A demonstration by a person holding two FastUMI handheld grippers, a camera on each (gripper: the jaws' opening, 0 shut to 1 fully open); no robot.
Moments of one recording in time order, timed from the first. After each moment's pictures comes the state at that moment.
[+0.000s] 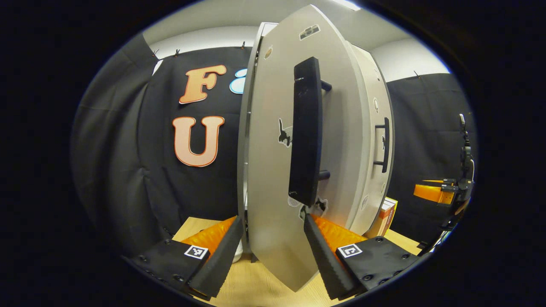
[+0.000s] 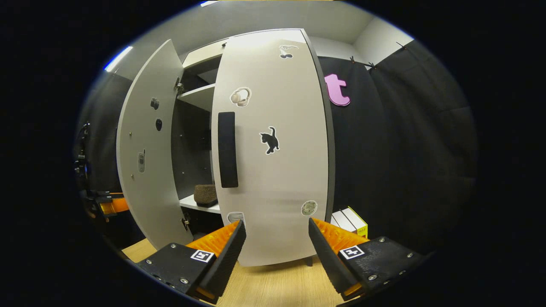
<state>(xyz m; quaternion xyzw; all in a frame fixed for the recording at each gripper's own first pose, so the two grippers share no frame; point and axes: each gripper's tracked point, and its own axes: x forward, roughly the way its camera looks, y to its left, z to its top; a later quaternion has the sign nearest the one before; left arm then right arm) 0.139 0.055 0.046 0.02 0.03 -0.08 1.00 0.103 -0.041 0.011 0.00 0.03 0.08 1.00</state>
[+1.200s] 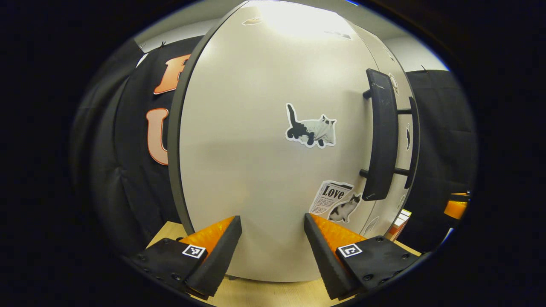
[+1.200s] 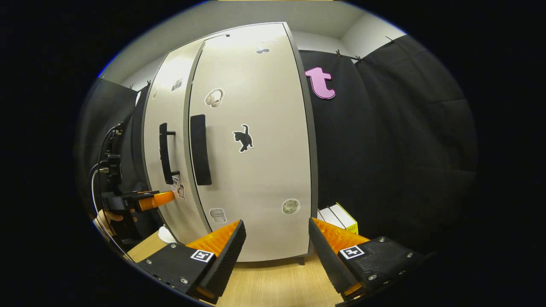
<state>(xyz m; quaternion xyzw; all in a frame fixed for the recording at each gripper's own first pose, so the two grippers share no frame) 0.250 -0.008 0.035 0.02 0.06 -0.08 1.00 0.113 -0.070 0.013 0.02 0.05 0.04 1.00</state>
